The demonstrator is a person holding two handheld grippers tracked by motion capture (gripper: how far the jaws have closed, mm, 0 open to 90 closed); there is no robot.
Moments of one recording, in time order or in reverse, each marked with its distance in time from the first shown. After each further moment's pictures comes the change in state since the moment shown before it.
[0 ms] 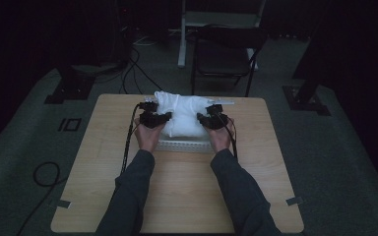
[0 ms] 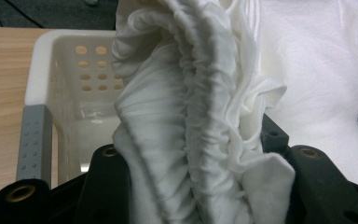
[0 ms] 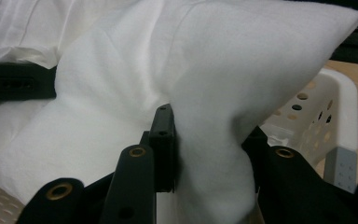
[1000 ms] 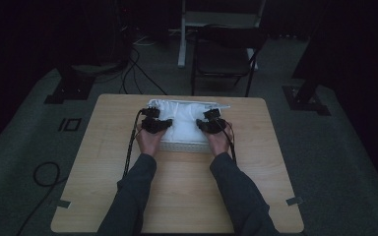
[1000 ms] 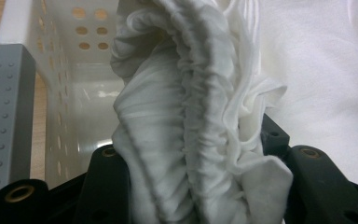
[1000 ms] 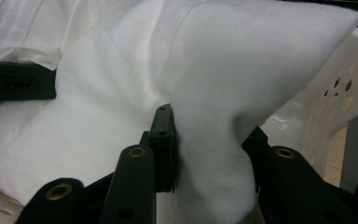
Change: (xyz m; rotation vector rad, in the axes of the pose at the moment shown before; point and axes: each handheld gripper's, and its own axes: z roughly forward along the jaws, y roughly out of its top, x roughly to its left) left arm 0.001 -0.019 0.015 0.082 0.034 -0.009; right arm 0.001 -0.016 0.012 0.077 -0.017 -0.009
